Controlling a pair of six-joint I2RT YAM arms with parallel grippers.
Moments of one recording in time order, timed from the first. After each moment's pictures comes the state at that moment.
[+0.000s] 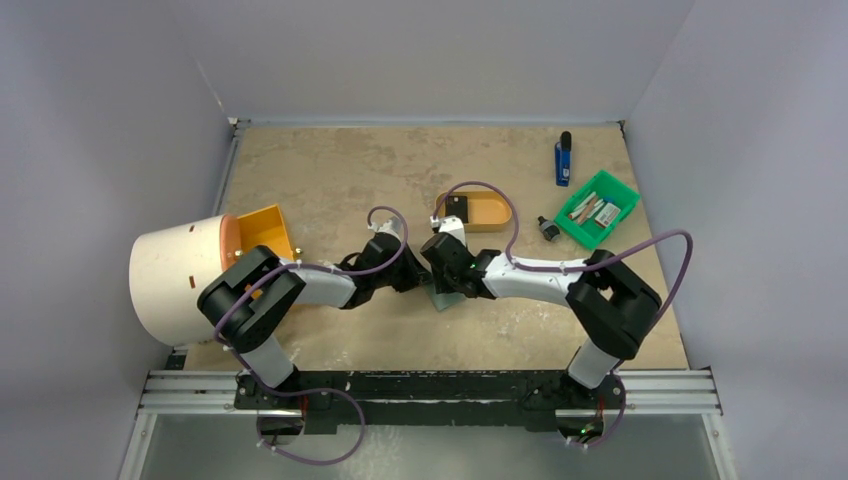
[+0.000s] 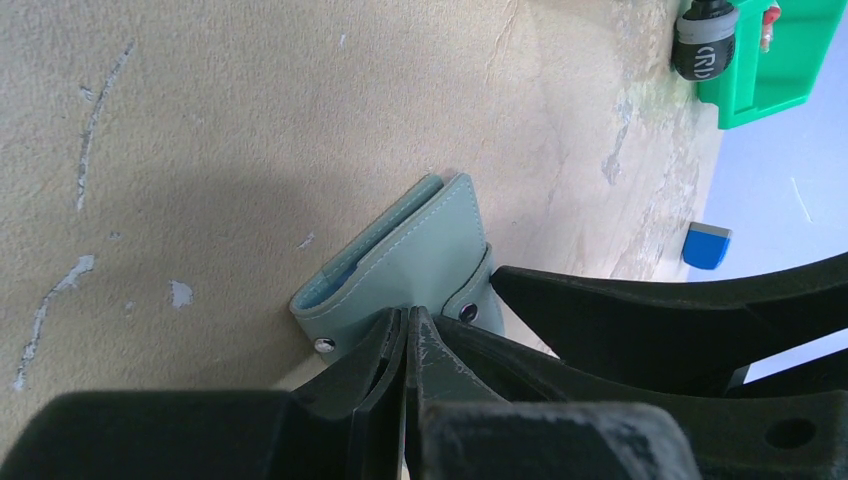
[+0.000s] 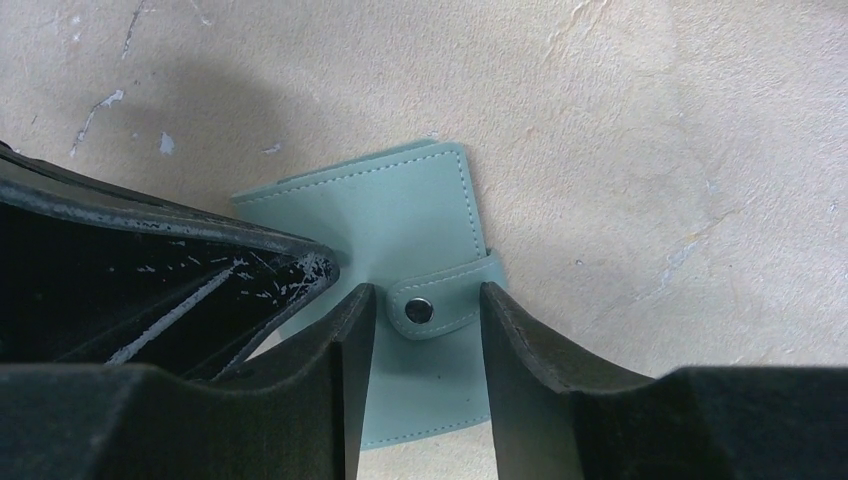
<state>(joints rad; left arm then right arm) -0.73 1.67 0.61 0.43 0.10 -1.07 0.91 1.66 0.92 -0.29 0.41 0.56</state>
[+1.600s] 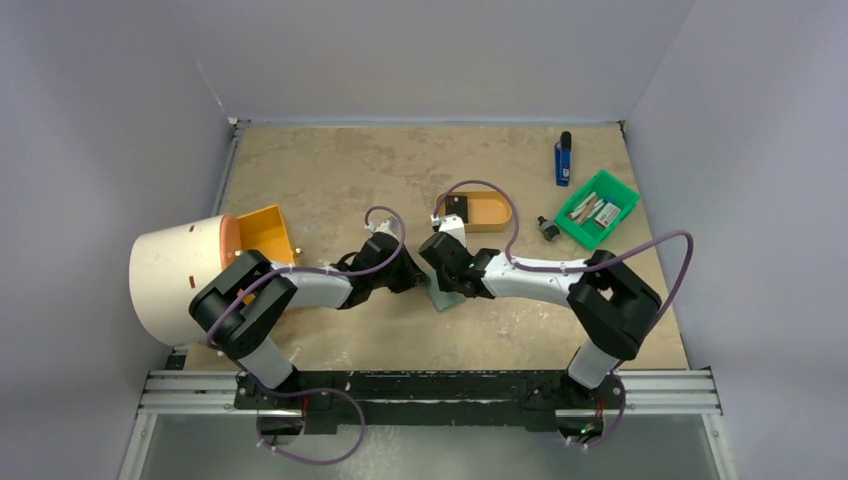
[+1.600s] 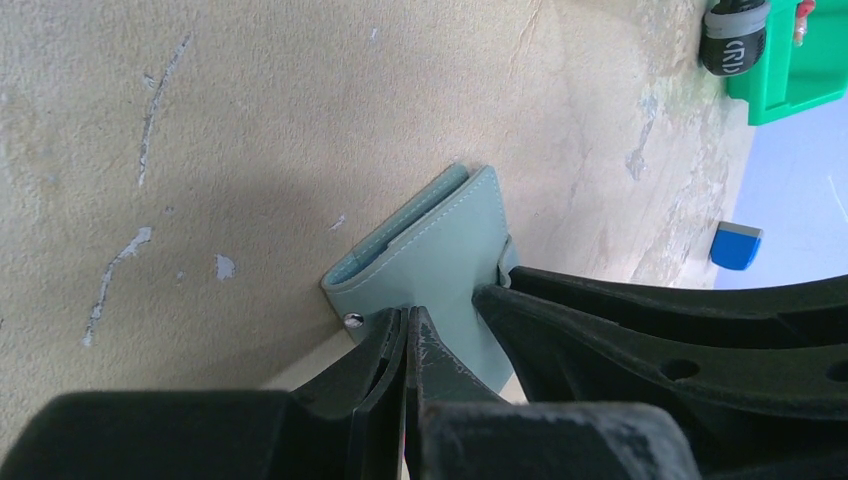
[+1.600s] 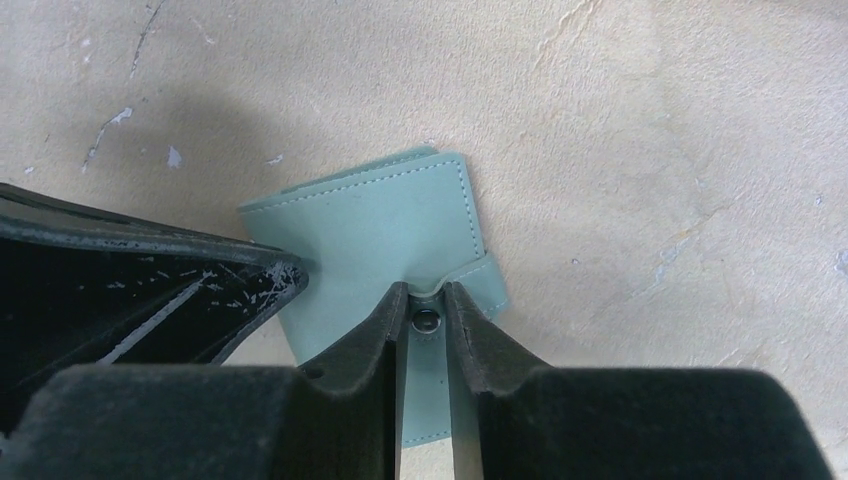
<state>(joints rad) -0.72 1.62 0.61 0.35 0.07 -1.03 0.92 1.67 0.94 -0.31 0.45 0.59</state>
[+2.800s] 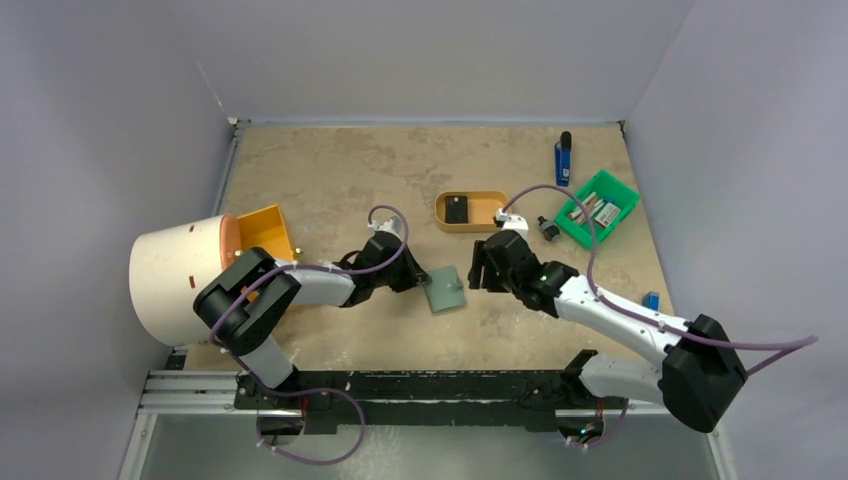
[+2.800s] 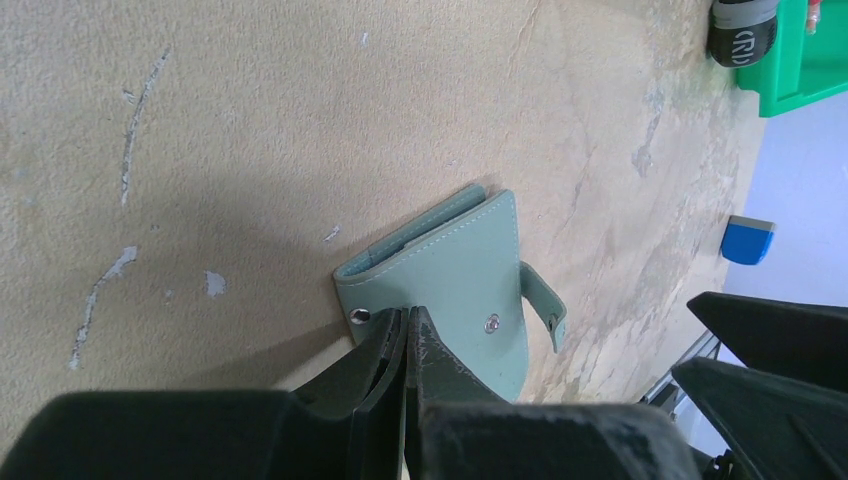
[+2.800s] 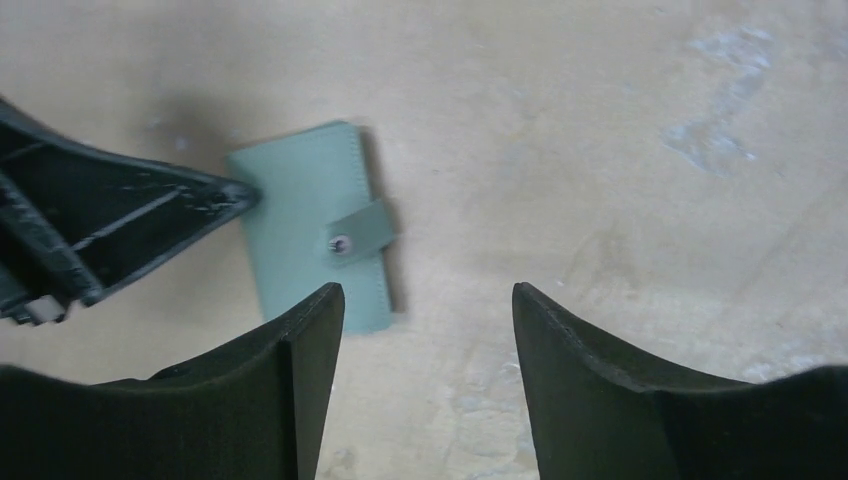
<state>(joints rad) -0.72 1.65 0.63 0.35 0.07 -1.01 0.75 1.18 0.68 -0.39 0.31 0.68</state>
